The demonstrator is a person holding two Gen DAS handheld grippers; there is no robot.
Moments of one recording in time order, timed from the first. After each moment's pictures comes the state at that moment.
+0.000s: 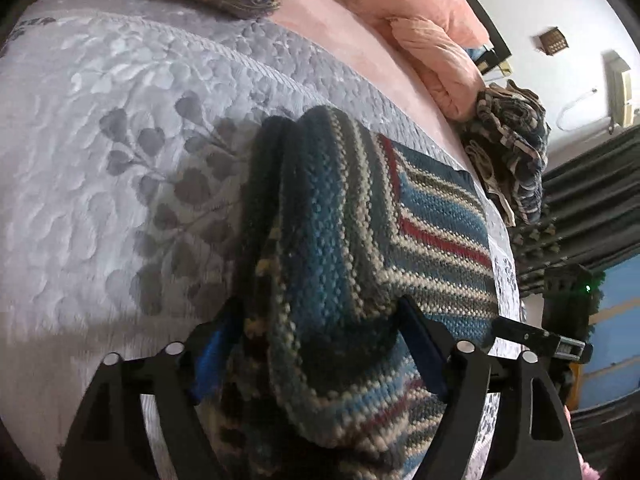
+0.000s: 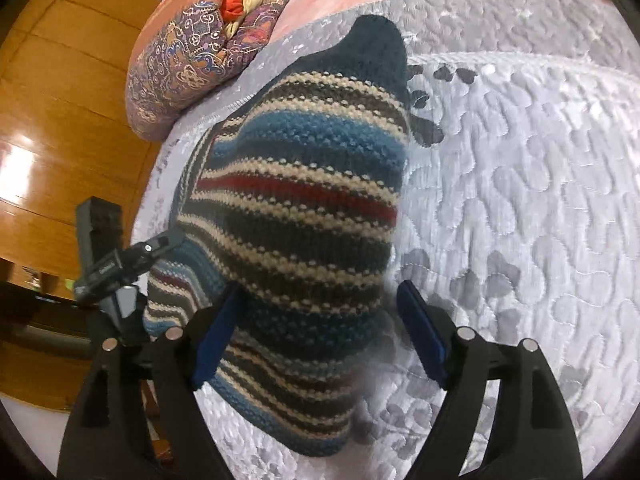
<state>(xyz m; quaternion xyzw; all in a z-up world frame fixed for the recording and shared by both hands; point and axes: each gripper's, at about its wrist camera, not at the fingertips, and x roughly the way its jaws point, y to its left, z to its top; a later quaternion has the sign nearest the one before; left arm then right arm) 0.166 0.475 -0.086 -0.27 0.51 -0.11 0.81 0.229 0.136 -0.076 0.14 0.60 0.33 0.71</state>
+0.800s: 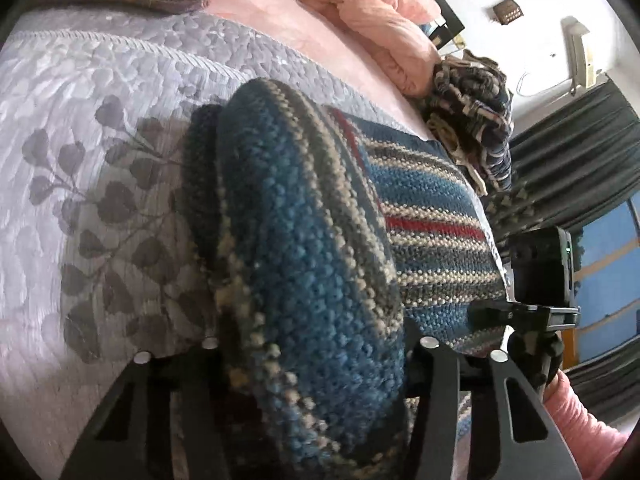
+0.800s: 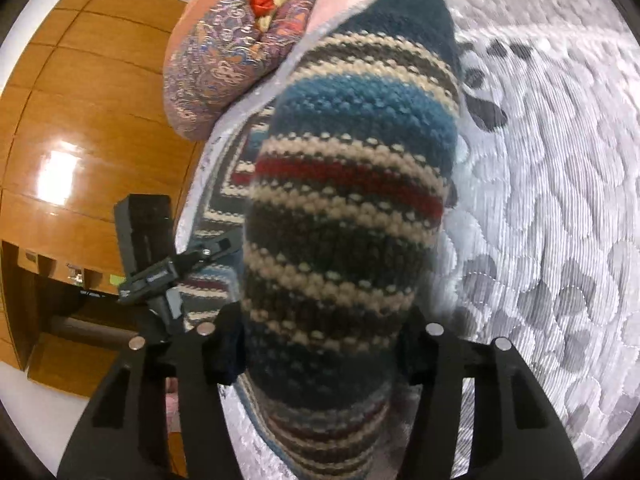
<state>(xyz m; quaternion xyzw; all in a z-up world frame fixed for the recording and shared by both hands) 0.175 0.451 -0.094 -0.25 0.49 -0.19 0.81 0.234 0.154 -0.085 0.19 0.59 0.40 0.67</state>
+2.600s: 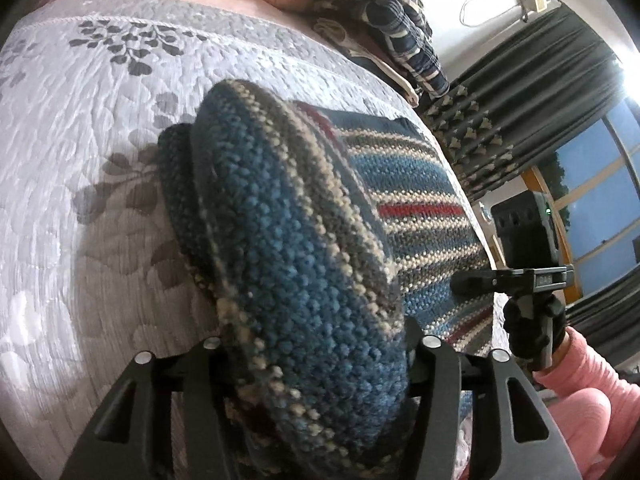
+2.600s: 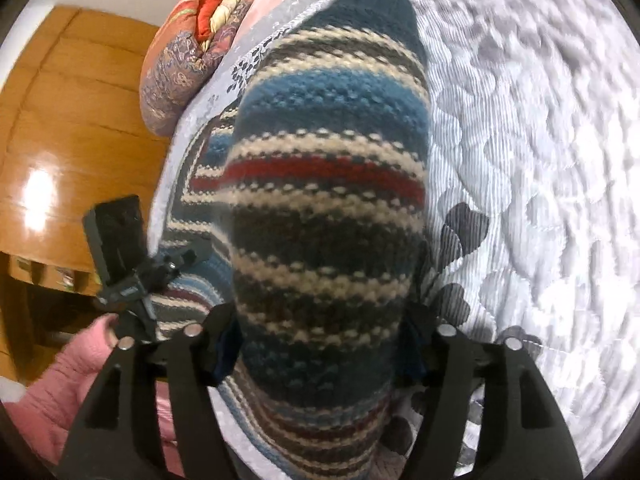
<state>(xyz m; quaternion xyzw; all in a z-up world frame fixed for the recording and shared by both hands) 0.061 0.174 -0.102 -0.17 0.52 -0.27 0.80 0.093 -0.104 -0.092 0.19 0.61 0.33 0.70</state>
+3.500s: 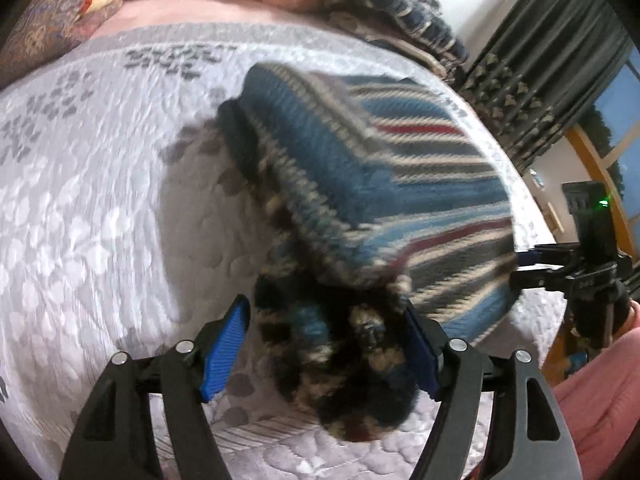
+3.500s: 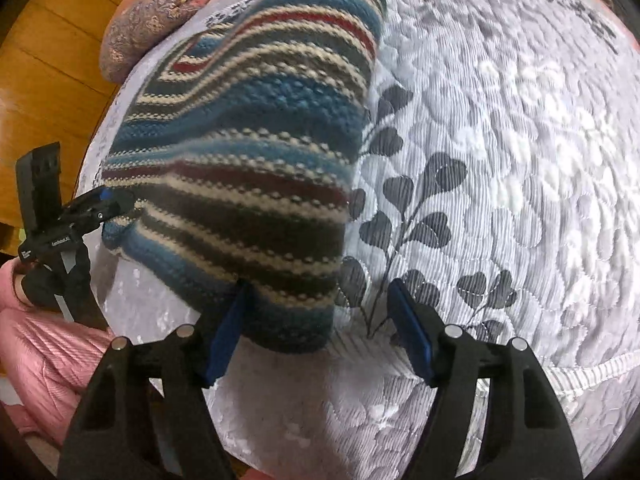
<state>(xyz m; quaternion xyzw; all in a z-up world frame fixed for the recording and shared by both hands) -0.013 0.178 -0.089 -0.06 0.53 -0.18 0.83 -0.006 -0.124 -0.091 0.05 0.63 0.25 0.73</state>
